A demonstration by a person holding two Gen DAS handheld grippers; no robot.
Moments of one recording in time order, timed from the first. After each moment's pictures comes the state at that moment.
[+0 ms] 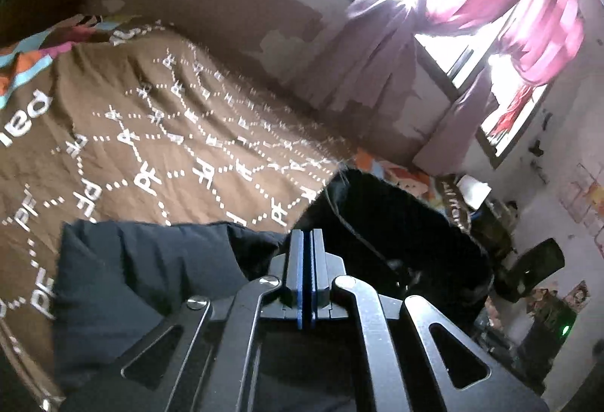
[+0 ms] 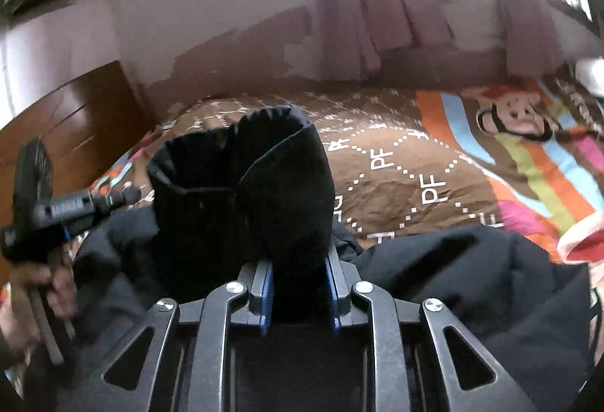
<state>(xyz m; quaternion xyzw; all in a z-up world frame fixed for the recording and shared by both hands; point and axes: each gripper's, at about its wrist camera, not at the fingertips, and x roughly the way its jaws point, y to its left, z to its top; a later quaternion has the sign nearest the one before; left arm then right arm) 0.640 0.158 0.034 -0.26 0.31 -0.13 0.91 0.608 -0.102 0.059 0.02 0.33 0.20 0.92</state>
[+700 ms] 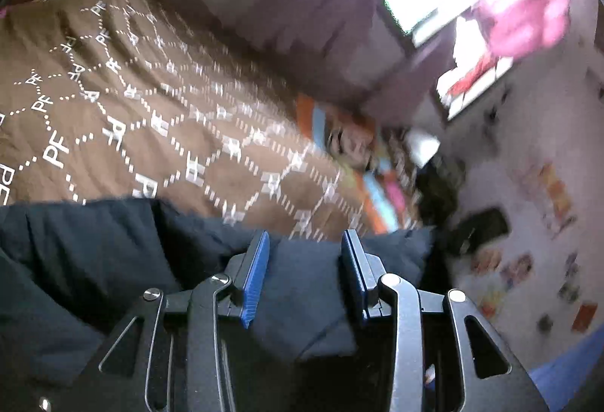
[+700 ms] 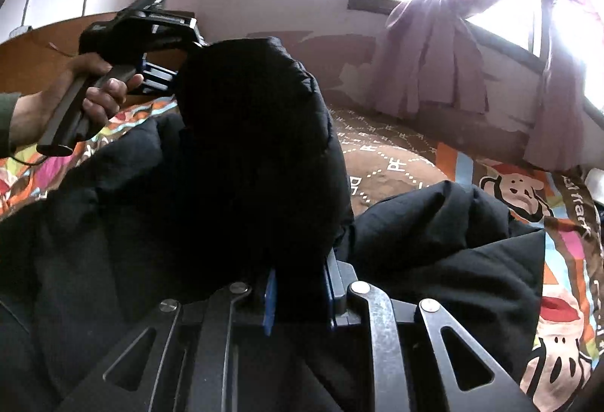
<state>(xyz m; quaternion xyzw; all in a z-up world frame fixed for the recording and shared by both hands) 0.689 0.114 0.046 -0.26 0.41 -0.27 0.83 0.522 -0.104 0.042 -0.13 0.27 0.26 0.92</state>
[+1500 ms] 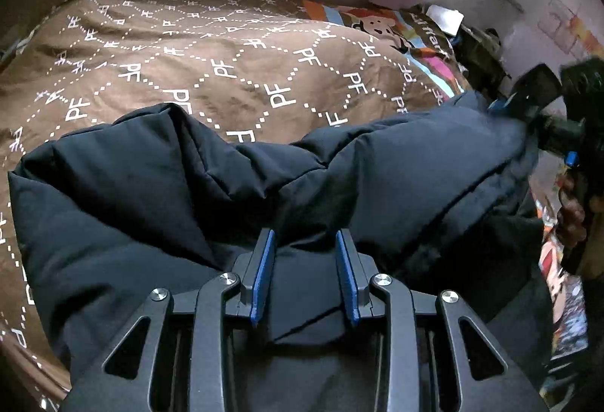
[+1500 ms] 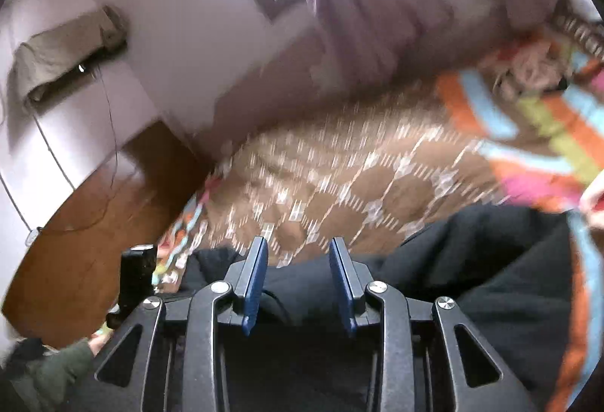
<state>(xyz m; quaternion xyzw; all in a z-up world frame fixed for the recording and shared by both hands) 0.623 0.092 -0.023 -0.02 0.49 -0.26 0.83 0.619 -0.123 0.092 0.17 0.38 0.29 0.86</state>
